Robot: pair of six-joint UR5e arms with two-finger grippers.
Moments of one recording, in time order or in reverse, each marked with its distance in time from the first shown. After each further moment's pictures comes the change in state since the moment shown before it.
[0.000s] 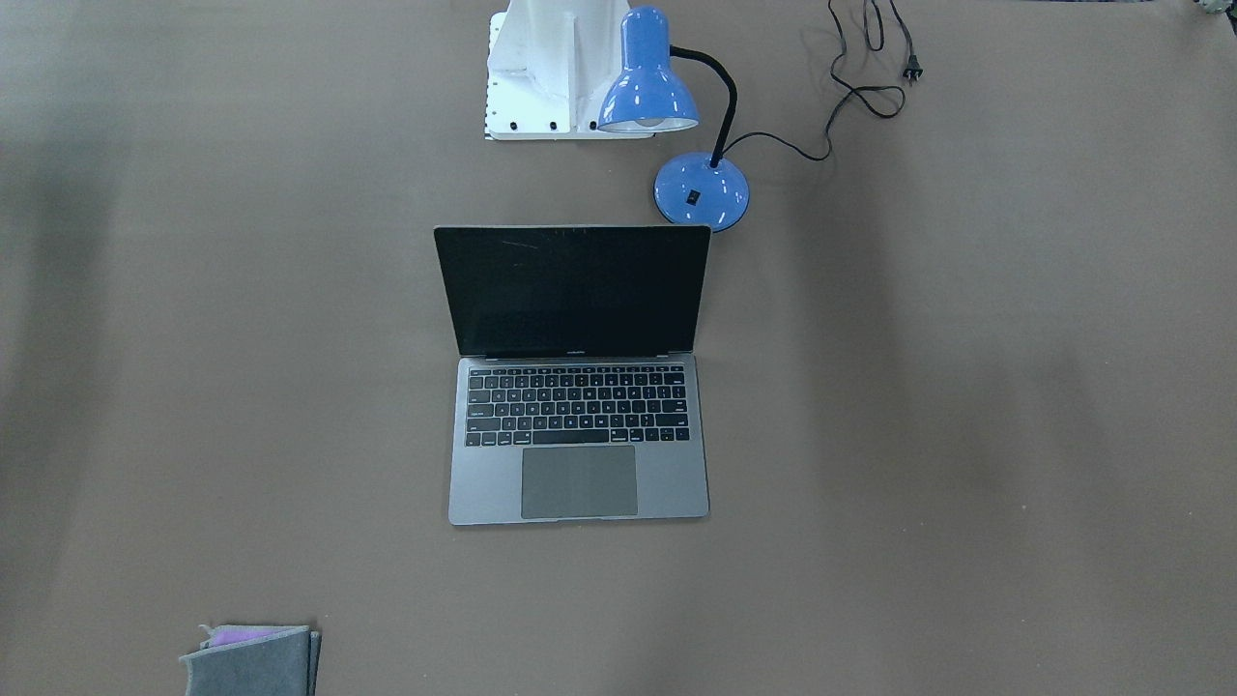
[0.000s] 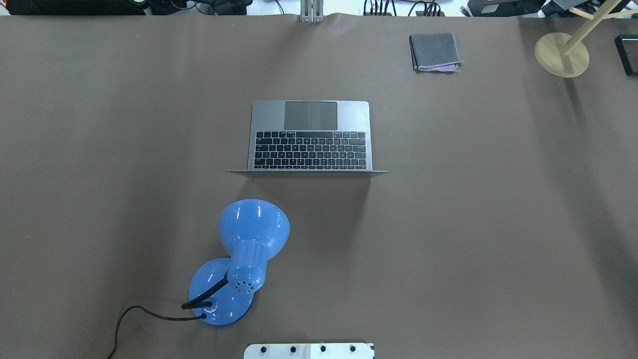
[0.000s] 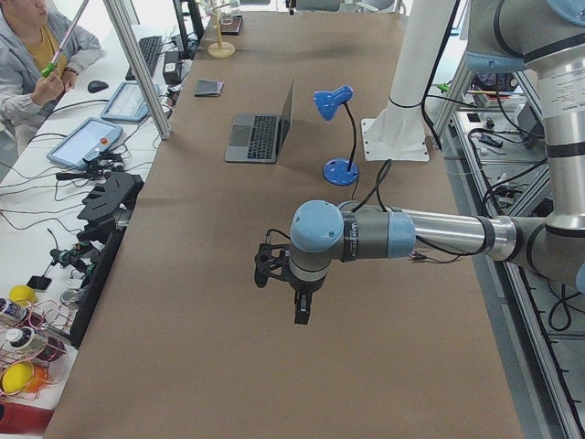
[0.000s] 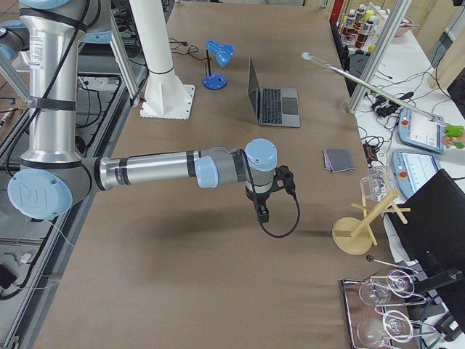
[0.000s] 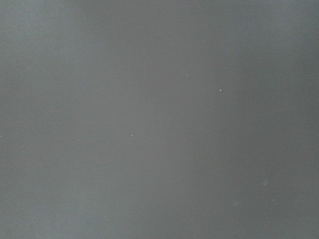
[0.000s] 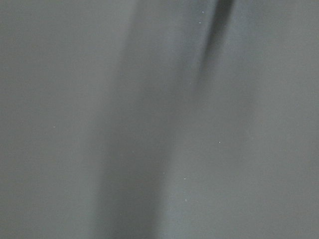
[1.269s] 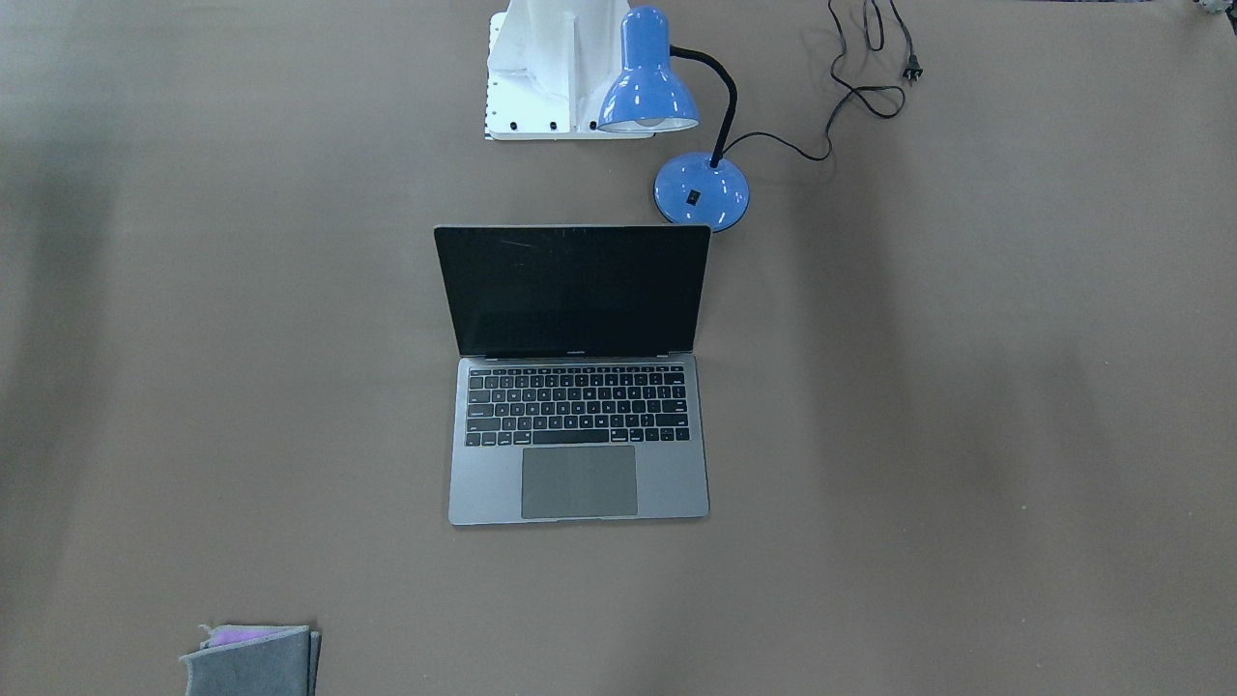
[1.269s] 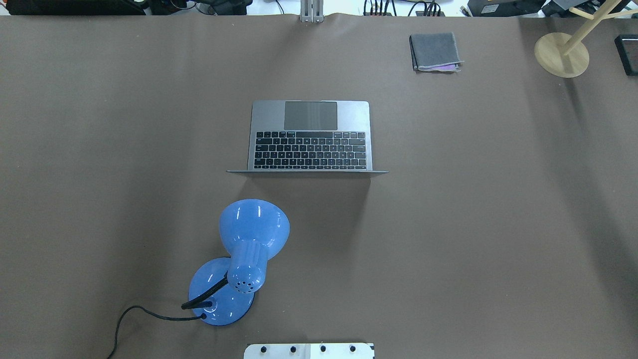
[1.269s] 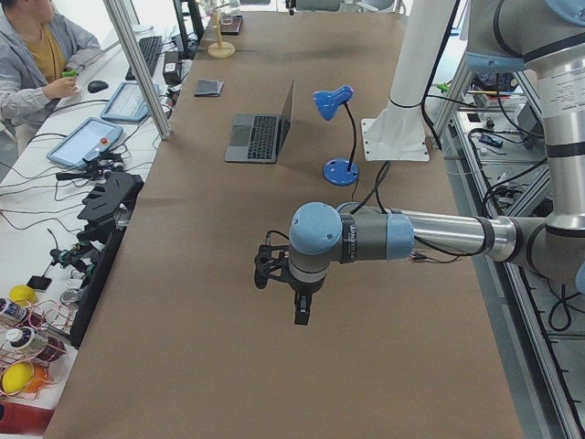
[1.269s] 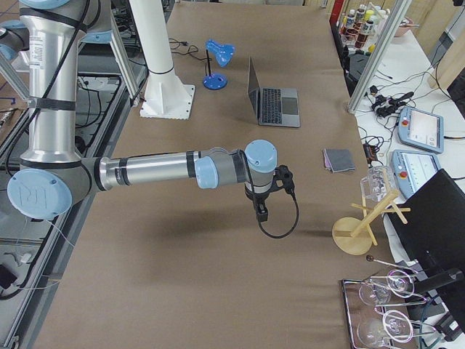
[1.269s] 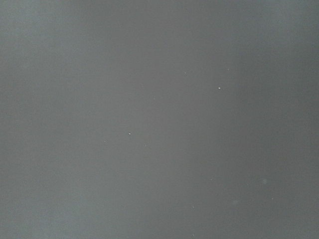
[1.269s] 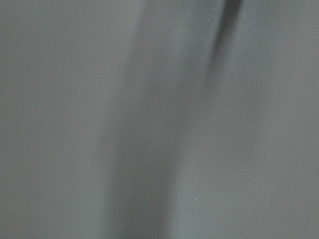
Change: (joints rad) left arm 0.008 0.000 0.009 -0.003 -0.005 0.000; right arm 0.000 -0.003 -0.004 -0.001 0.032 0.001
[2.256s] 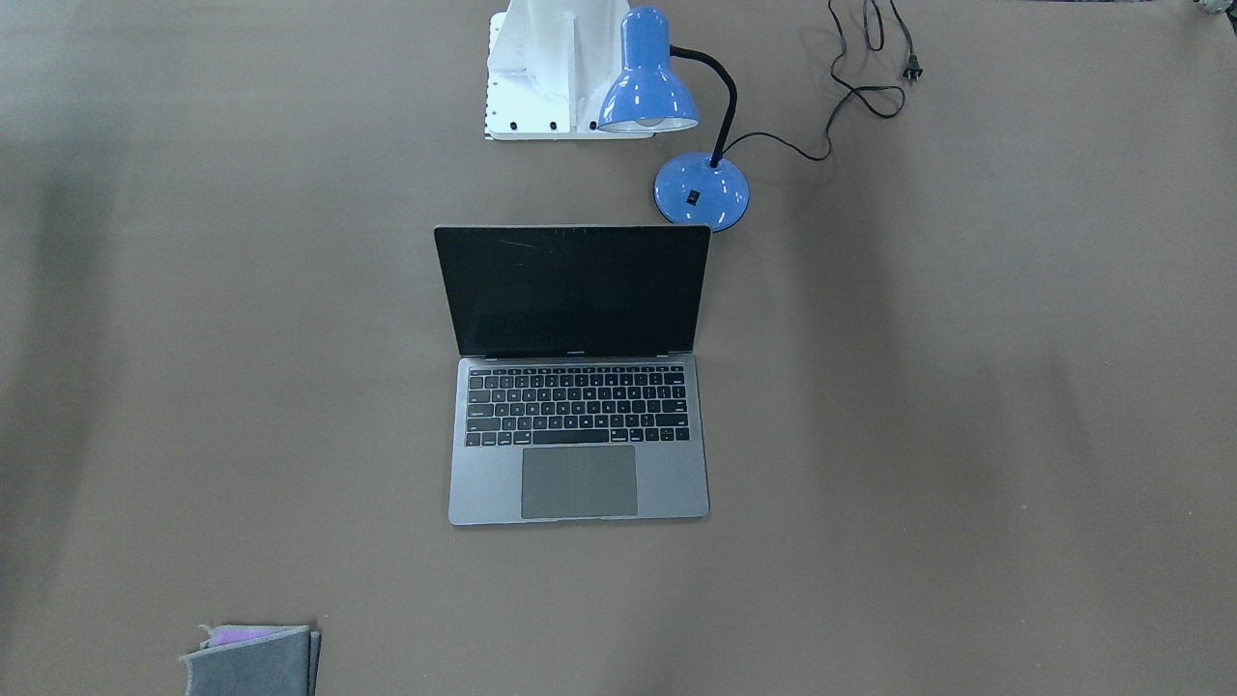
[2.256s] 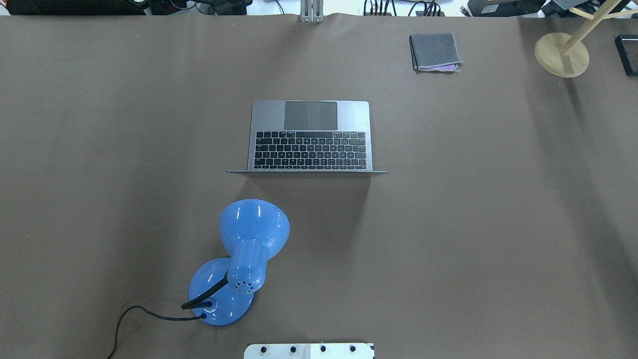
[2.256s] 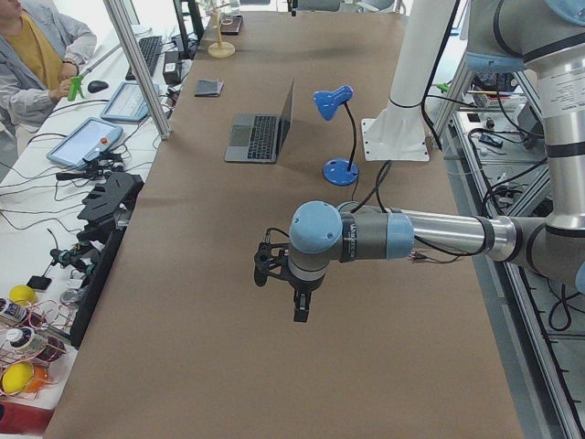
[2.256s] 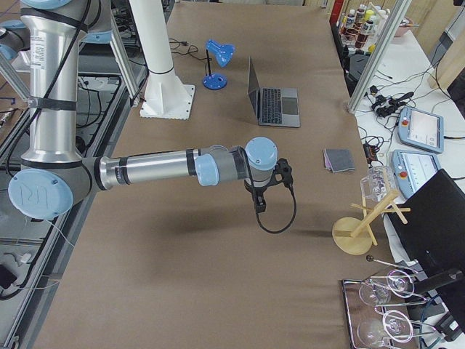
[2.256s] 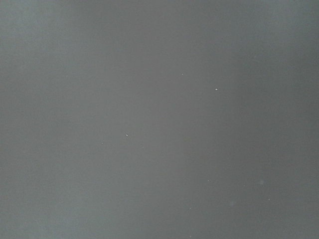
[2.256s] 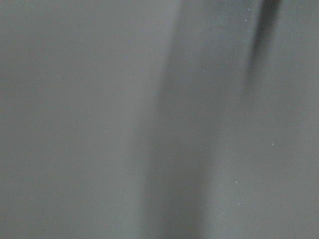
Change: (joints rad) left arm 0.017 -0.004 -0.023 -0.060 -0.063 -0.120; right arm -0.034 0.005 0.039 0.004 0.096 0.089
